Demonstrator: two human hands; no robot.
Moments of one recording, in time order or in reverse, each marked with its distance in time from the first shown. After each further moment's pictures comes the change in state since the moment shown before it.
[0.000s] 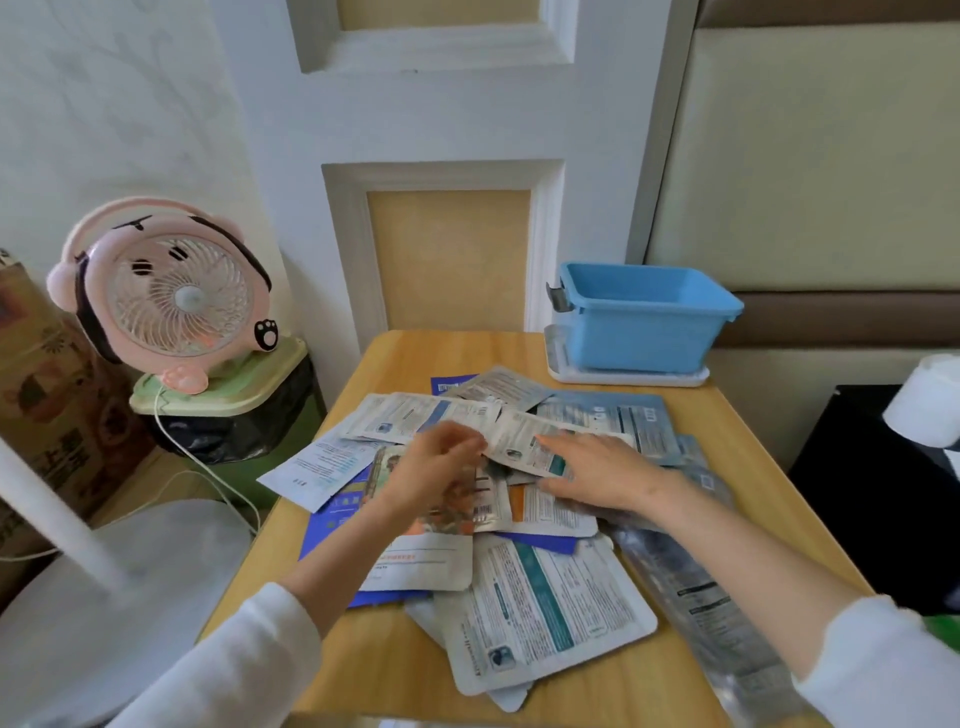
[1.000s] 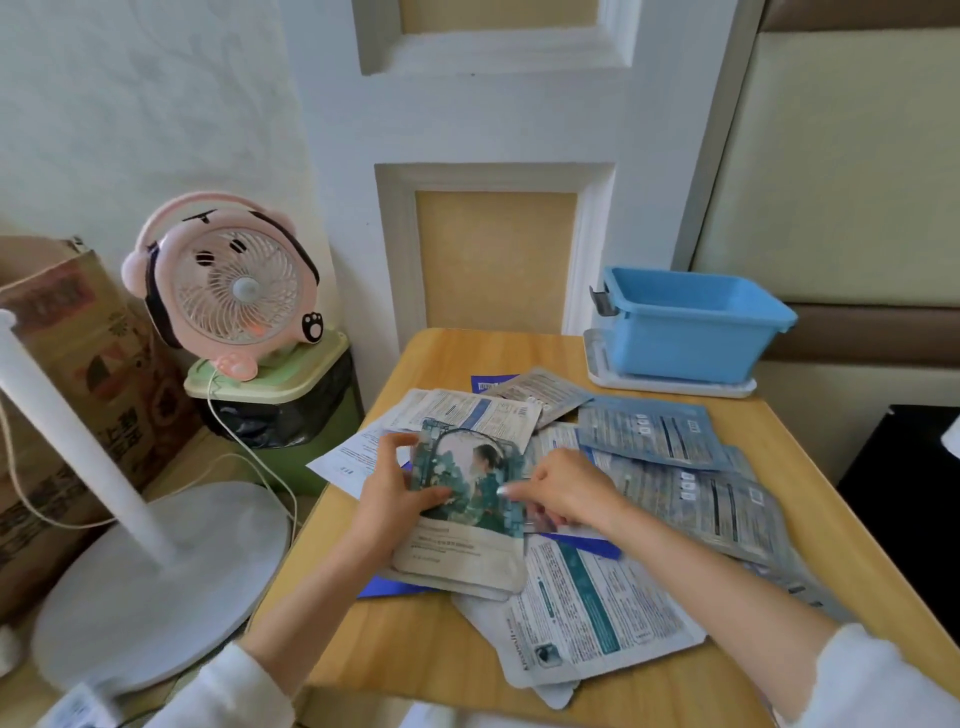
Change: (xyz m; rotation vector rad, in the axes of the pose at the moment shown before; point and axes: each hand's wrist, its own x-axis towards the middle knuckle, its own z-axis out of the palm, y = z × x) left_hand -0.045 -0.040 -0.050 -0.050 0.267 -0.182; right_hand 0.011 -0.084 0.001 0.529 0.000 0.225
